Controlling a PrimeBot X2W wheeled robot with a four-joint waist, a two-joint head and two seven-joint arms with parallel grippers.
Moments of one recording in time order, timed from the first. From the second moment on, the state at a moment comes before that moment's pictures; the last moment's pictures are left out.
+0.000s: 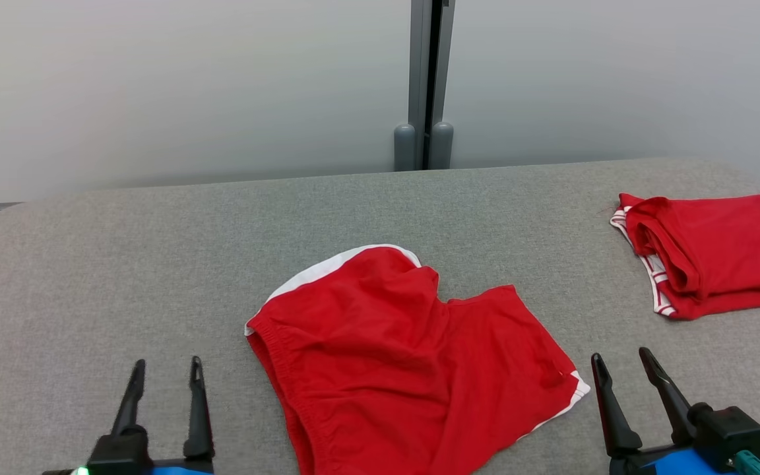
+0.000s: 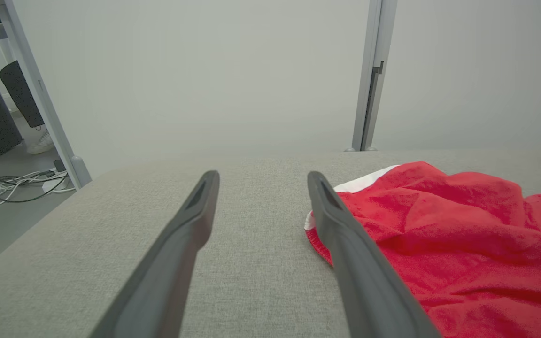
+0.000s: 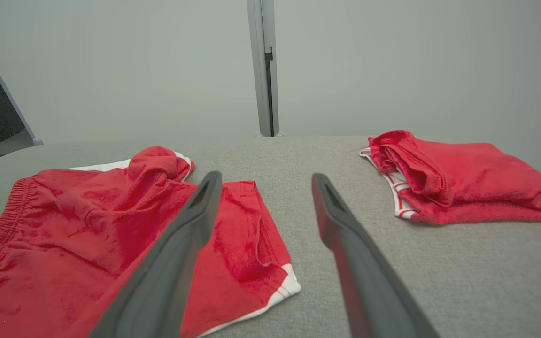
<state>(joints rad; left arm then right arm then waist) 0.08 0.06 0.01 0.19 -0.03 -0.03 -0.26 0.04 -0.09 0.03 0.20 0.16 0.13 -0.26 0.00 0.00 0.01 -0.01</state>
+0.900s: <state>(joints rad) 0.10 0.11 -0.41 0.38 0.00 -0.12 -0.26 -0.14 -0.13 0.00 0.60 0.15 0.13 -0.26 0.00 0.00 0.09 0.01</state>
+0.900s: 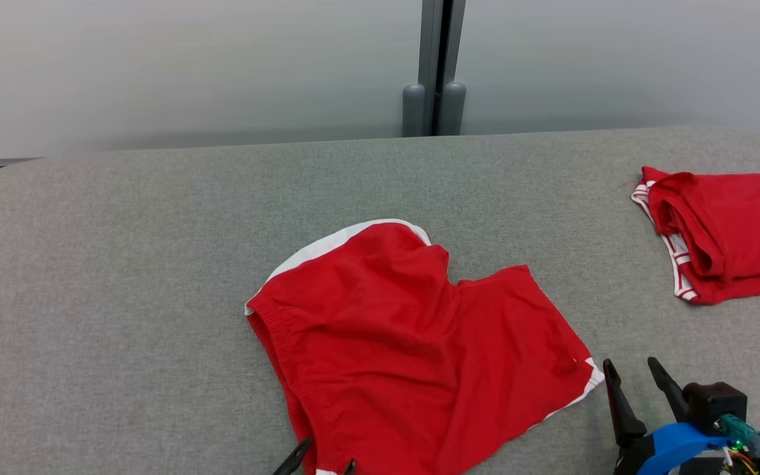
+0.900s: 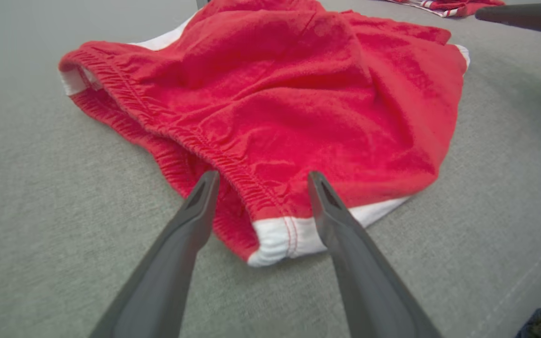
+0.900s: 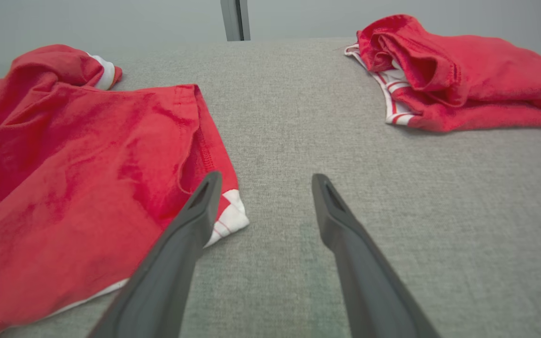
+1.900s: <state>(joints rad) -0.01 0.13 -0.62 0.53 -0.17 -0.13 -0.26 -0.30 -0.12 0.23 0.89 0.35 0.13 -0.27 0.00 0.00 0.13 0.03</state>
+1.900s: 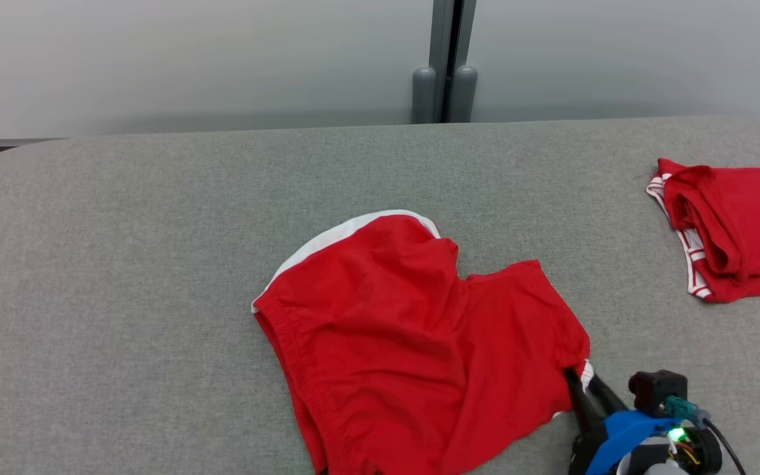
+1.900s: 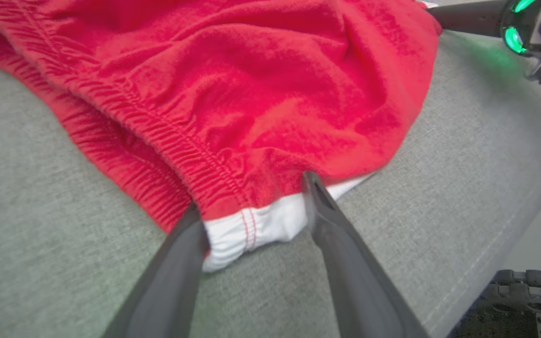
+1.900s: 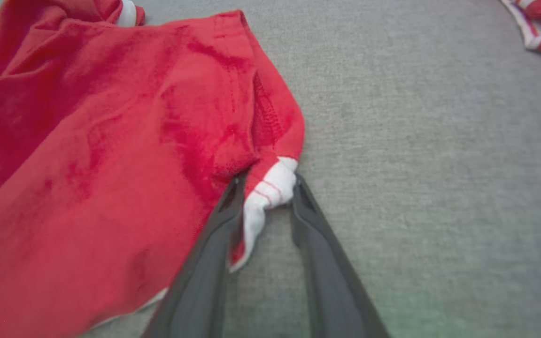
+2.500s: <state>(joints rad) 0.00 0.13 -0.50 0.31 -0.26 -0.13 -0.26 -0.11 -0.18 0.42 0.49 0.52 0.13 -0.26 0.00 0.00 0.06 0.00</state>
